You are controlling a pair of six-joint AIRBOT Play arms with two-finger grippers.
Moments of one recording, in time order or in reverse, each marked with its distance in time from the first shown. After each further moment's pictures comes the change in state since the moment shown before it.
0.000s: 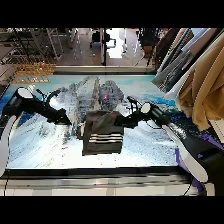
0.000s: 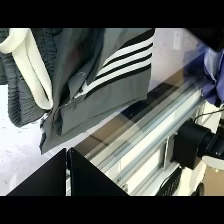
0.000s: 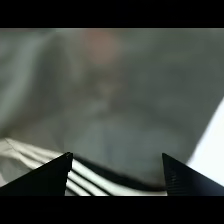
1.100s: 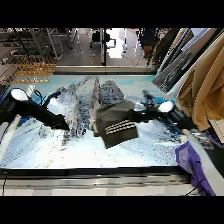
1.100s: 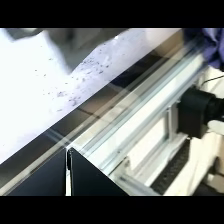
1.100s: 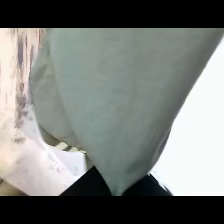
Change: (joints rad) left arm -0.031 0.209 -0.126 0.051 -0.055 0.053; right arm -0.162 0.247 -0.104 0.115 -0.050 -0.097
